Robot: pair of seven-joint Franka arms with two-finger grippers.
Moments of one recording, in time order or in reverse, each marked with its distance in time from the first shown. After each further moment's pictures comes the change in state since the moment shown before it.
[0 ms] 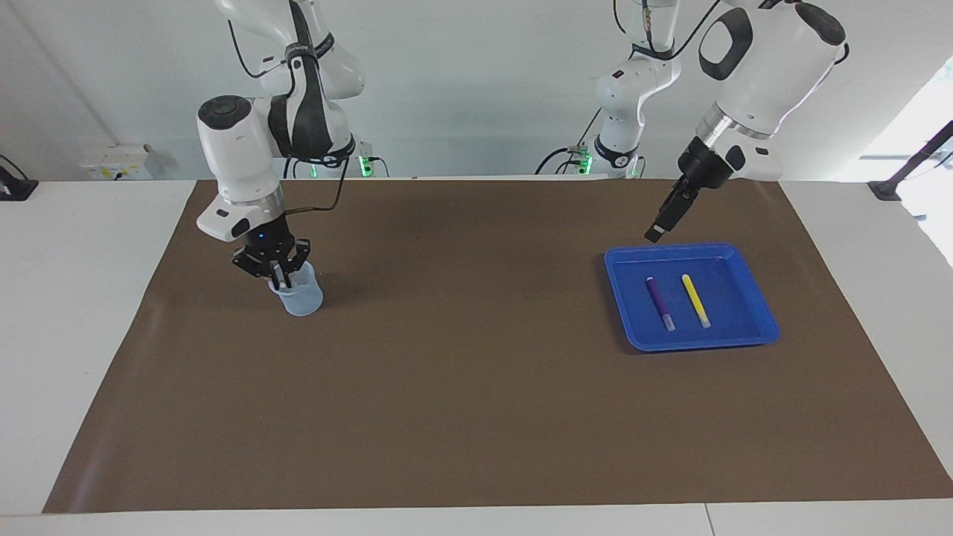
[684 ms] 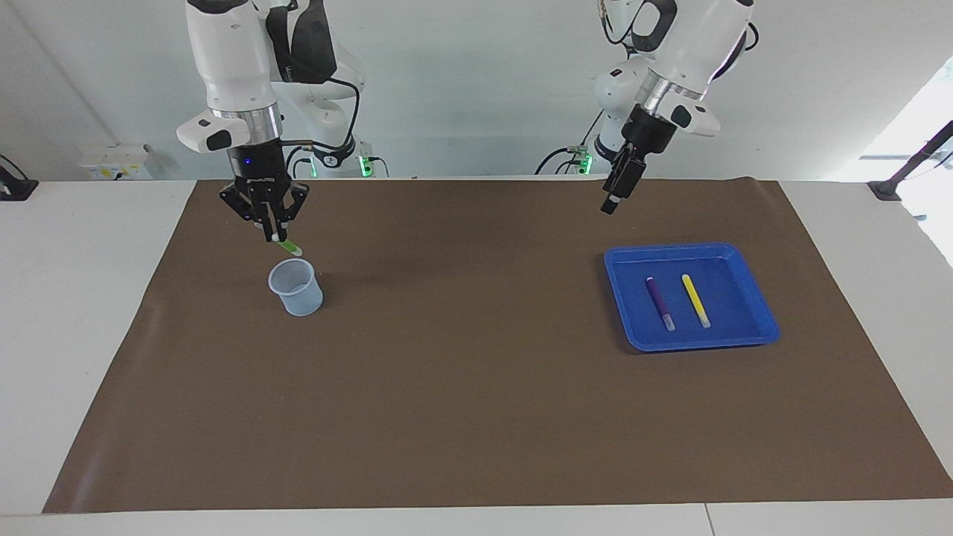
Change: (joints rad) left arm -0.106 -0.361 0.000 -0.338 -0.280 0.239 -0.231; right arm 0.005 -0.123 0.085 0.137 0.107 -0.158 0.374
